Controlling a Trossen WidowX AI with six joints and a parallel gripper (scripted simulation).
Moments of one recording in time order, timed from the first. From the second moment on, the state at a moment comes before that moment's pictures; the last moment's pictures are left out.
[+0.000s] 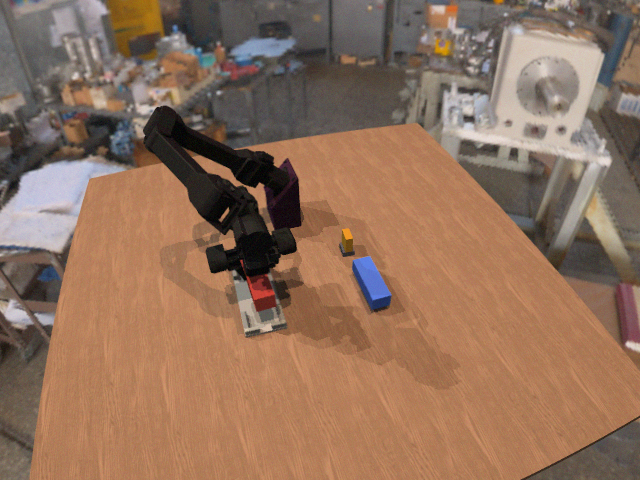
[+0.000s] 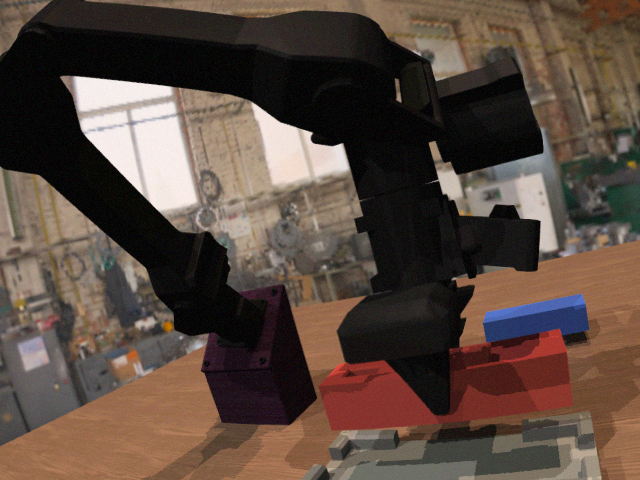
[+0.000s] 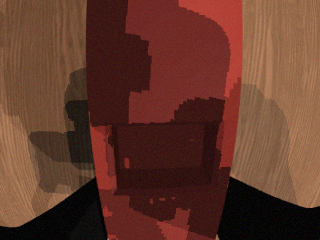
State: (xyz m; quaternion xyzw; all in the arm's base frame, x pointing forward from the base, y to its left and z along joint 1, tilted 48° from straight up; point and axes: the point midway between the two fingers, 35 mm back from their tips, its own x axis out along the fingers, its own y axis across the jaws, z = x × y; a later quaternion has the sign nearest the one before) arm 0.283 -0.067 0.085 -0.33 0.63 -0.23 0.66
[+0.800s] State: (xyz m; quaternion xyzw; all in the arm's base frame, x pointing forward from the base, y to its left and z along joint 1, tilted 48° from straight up) arm 0.286 -0.076 0.078 -0.33 0.63 -0.23 0.66
